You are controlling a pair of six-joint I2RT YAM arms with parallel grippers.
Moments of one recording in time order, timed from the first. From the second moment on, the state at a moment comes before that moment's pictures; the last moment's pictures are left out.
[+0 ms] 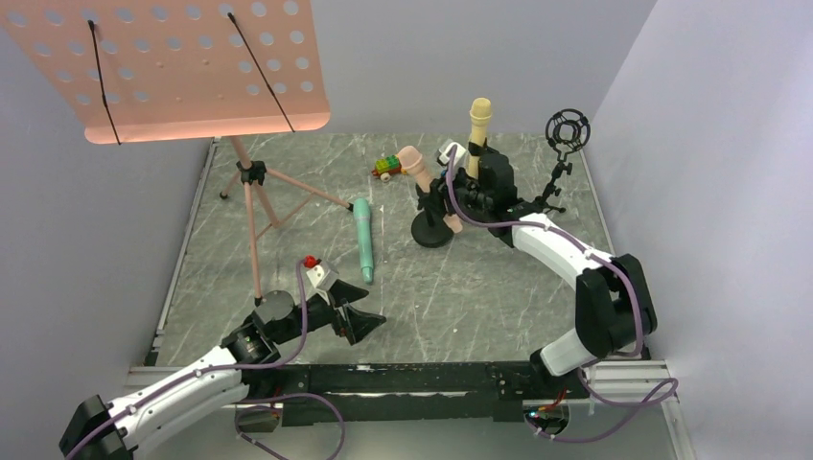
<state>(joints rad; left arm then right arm) -0.83 0.49 0.10 0.32 0.27 -0.44 0.40 1.49 1.01 0.12 -0.53 -0.21</state>
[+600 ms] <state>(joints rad) -0.83 0.53 0.11 0.34 0.27 -0.44 0.40 1.64 1.04 0.43 -0.43 0.07</state>
